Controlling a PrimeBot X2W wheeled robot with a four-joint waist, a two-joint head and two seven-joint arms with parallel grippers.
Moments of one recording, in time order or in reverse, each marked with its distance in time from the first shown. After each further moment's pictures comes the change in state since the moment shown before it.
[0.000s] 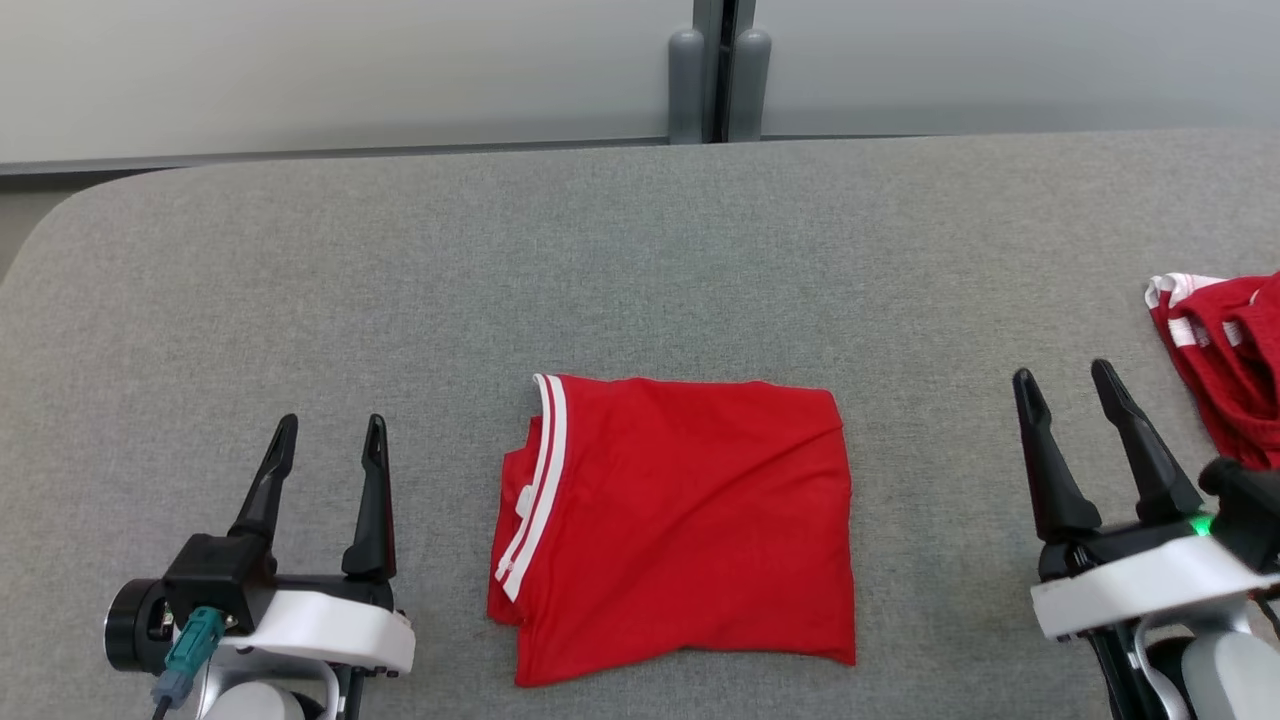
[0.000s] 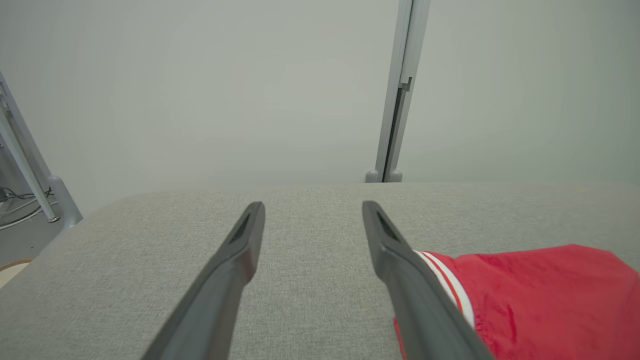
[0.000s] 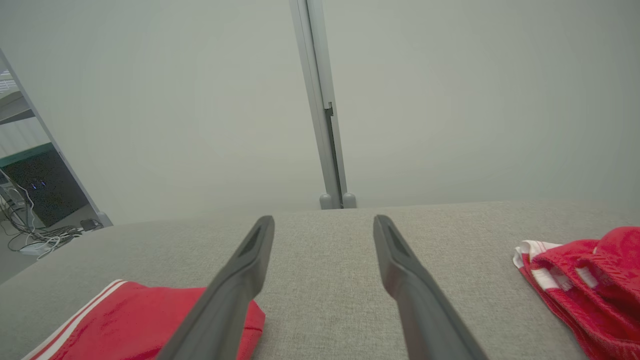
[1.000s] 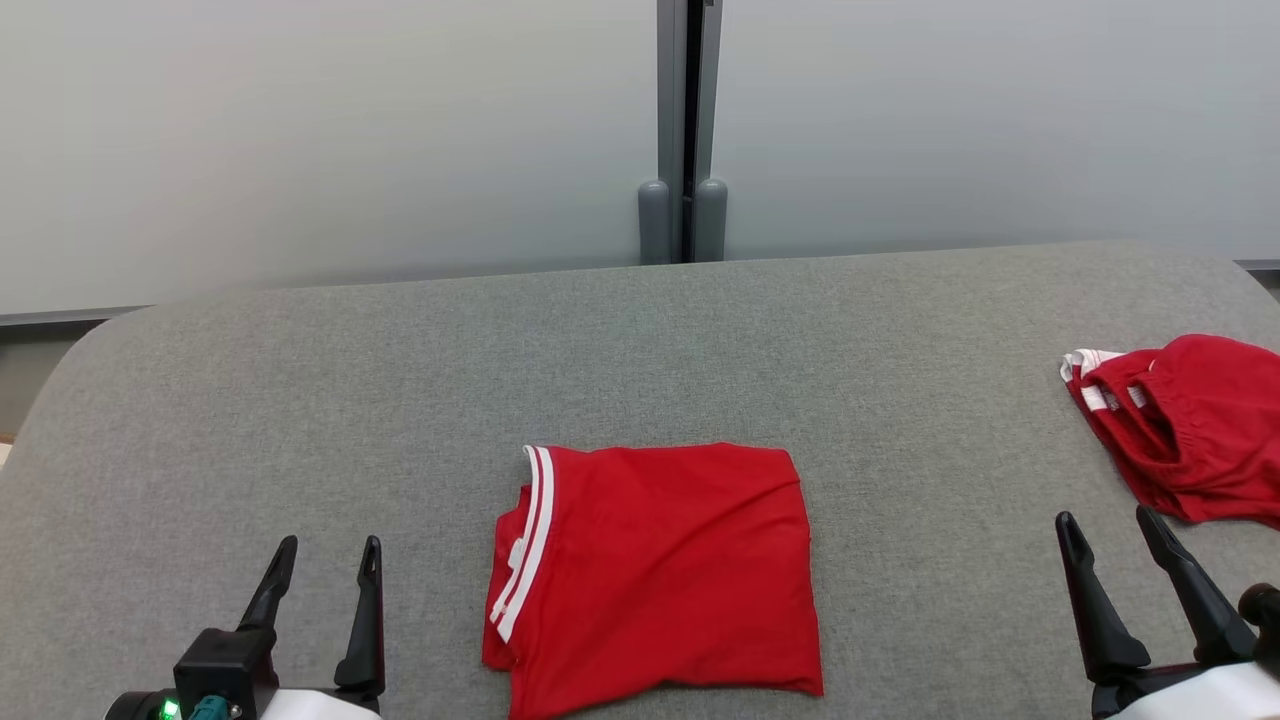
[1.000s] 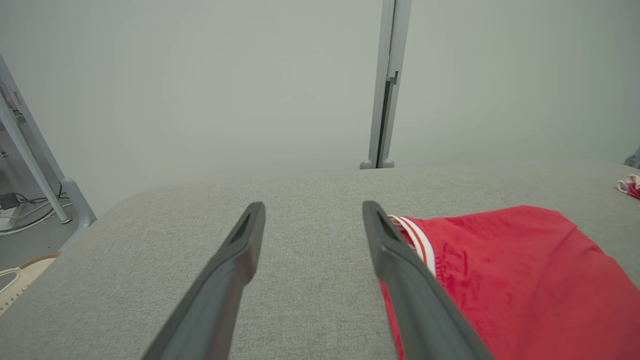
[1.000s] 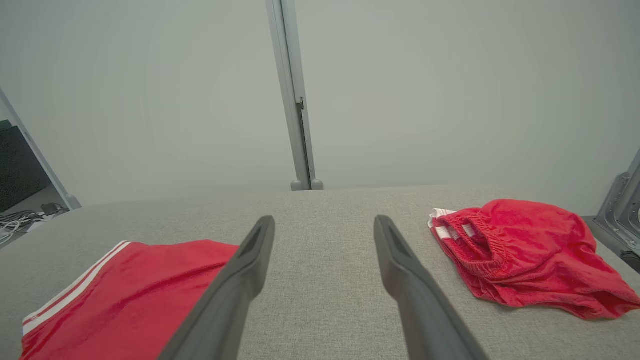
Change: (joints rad) left arm 0.165 0.058 -0.026 -0.023 -0.016 0.025 0.053; right arm 0.322 0.029 -0.143 -0.242 -0.086 0.000 0.208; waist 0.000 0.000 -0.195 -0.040
